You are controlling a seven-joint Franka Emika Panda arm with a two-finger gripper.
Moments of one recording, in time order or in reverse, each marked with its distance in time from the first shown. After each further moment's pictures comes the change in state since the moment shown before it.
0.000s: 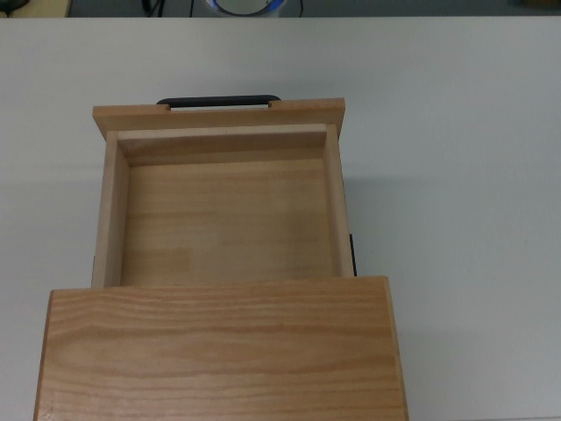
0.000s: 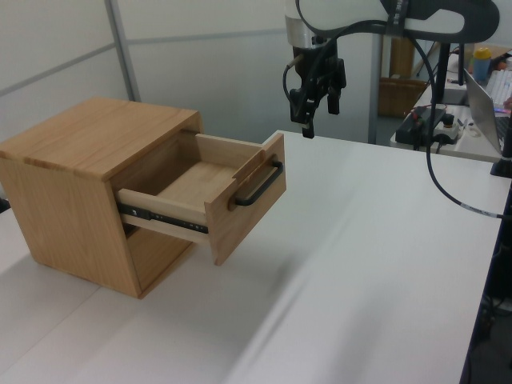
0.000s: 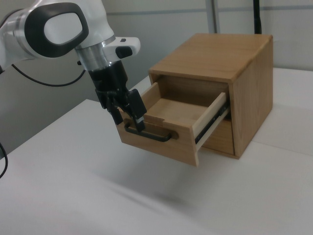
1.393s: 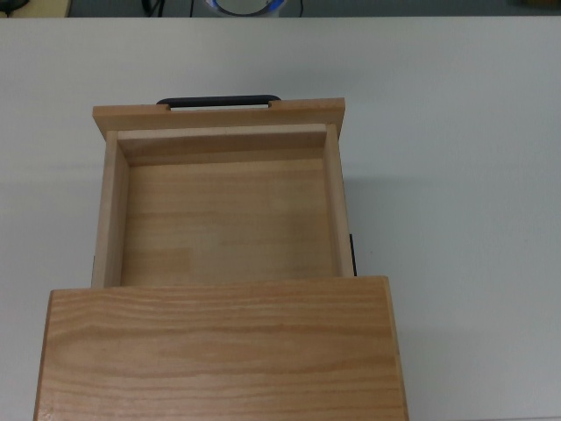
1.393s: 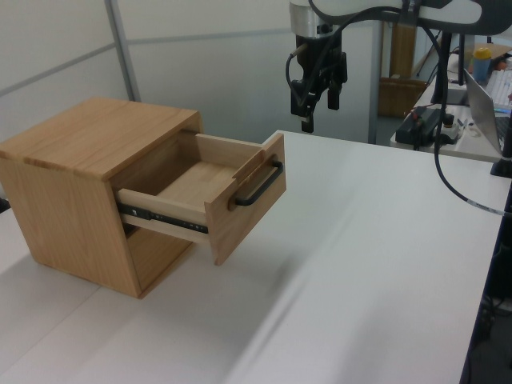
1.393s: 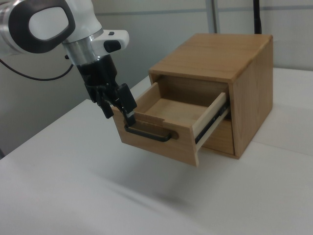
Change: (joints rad) arm 0.009 -0.043 0.000 -0.010 0.042 0.000 0.000
